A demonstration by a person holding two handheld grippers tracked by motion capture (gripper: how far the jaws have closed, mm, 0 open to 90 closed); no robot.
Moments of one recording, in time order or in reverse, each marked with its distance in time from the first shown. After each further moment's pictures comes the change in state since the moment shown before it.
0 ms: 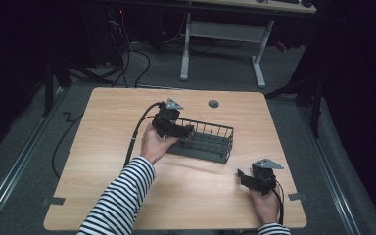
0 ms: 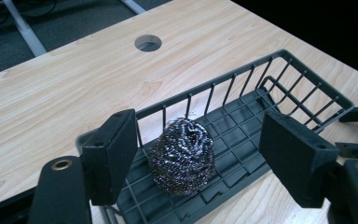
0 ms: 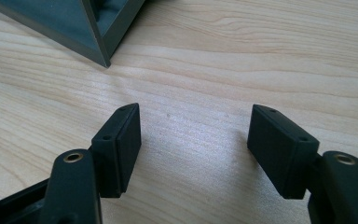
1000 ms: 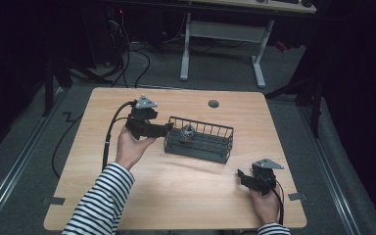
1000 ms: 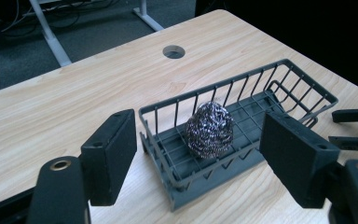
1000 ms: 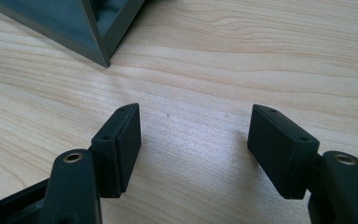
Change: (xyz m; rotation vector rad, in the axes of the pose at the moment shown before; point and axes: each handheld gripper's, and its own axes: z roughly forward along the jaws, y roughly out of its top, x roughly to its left) left arm 0.022 -0.018 -0.070 -0.065 0.039 -0.039; right arm 0.000 0.000 0.000 0.000 0.000 0.002
